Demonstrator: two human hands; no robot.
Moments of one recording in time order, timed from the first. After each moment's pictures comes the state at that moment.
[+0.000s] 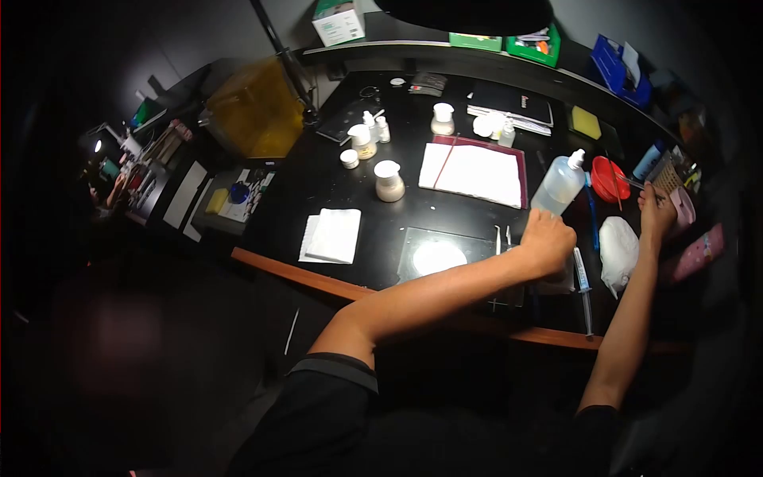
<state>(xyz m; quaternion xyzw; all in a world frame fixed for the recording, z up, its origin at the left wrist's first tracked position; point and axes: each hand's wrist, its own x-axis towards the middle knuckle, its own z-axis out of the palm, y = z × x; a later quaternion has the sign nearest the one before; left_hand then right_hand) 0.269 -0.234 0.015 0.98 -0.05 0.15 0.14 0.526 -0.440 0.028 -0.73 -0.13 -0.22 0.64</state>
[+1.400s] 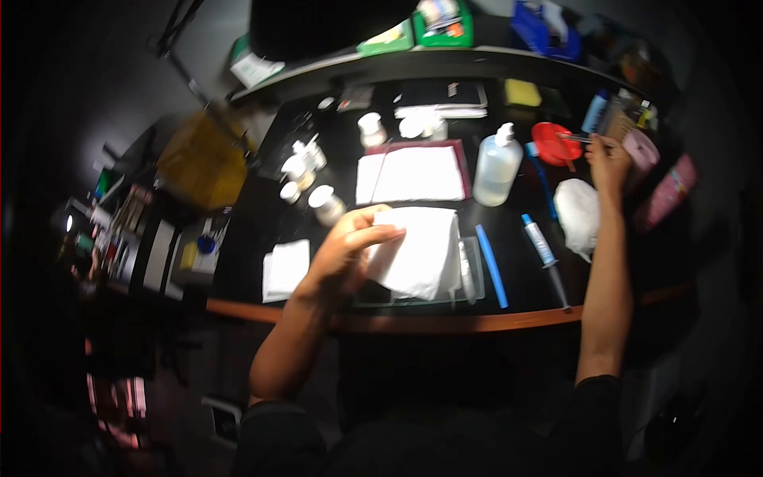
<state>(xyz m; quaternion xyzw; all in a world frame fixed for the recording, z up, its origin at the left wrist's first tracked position) 0.123 -0.102 0.081 0.56 0.08 0.05 0.82 0.501 -0.432 0.034 -0.74 -0.15 -0.27 0.60</state>
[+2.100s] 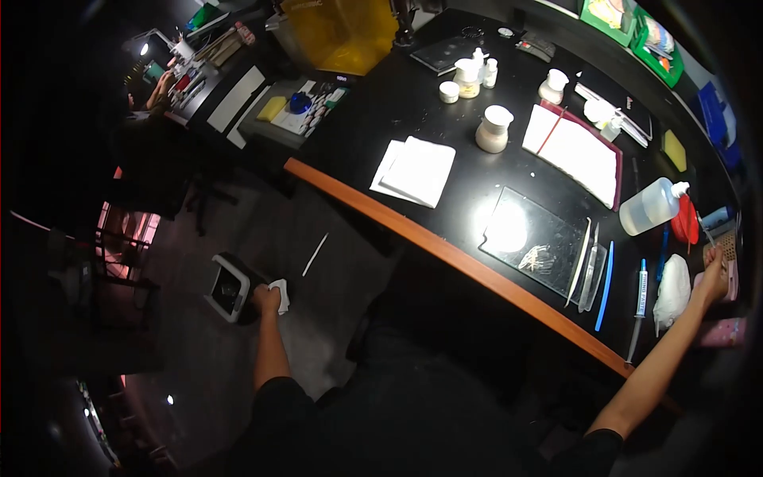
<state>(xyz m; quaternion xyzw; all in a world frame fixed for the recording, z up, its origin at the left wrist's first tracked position) -0.378 -0.003 -0.242 0.56 0.81 0.15 0.12 0.624 -0.506 0.004 -0.71 -0.09 -0.20 0.66</state>
